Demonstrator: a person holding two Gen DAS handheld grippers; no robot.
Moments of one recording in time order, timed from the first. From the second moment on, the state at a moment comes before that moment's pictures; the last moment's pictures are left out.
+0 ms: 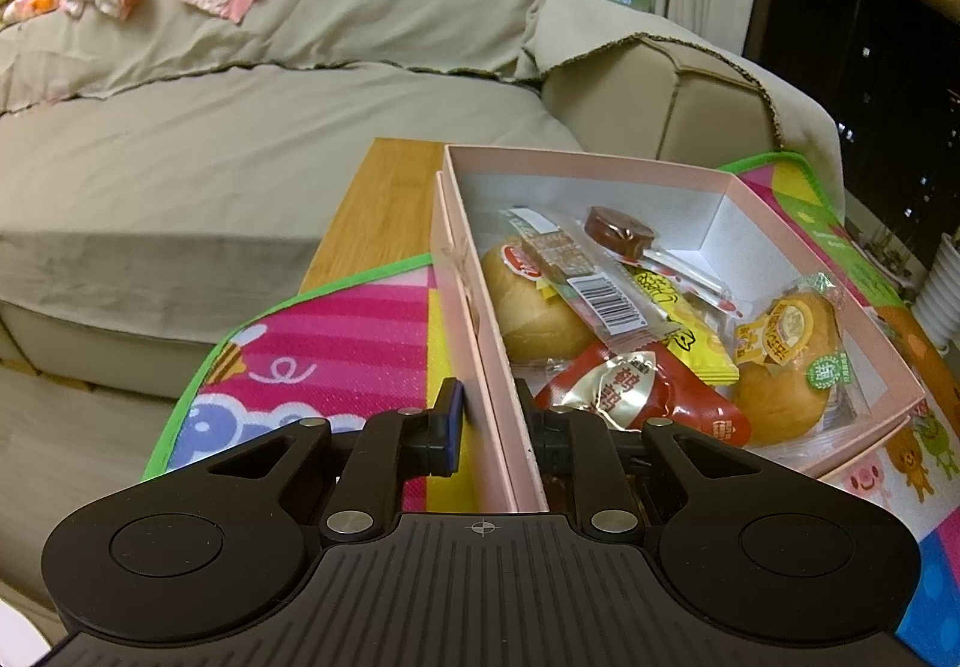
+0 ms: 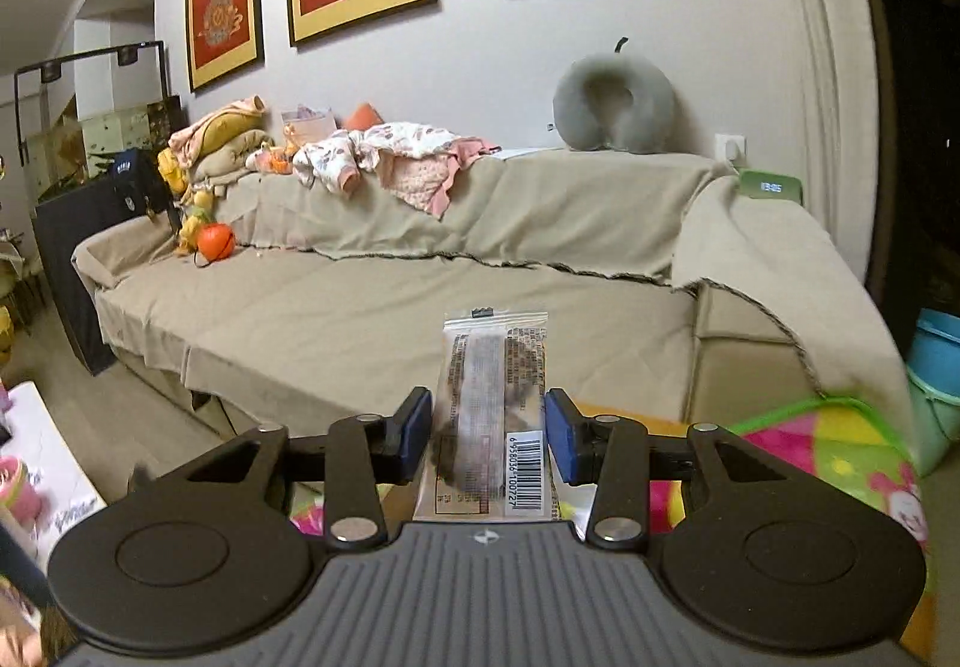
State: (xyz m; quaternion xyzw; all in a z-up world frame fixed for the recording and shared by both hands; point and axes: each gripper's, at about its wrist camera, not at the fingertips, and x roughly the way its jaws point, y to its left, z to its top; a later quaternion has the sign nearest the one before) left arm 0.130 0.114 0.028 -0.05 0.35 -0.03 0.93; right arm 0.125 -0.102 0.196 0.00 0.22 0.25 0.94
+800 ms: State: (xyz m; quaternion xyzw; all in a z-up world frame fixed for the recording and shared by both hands) left arm 0.129 0.115 0.027 -0.05 0.35 -0.03 0.93; right arm 0.124 -0.205 0.089 0.00 0.32 0.08 0.94
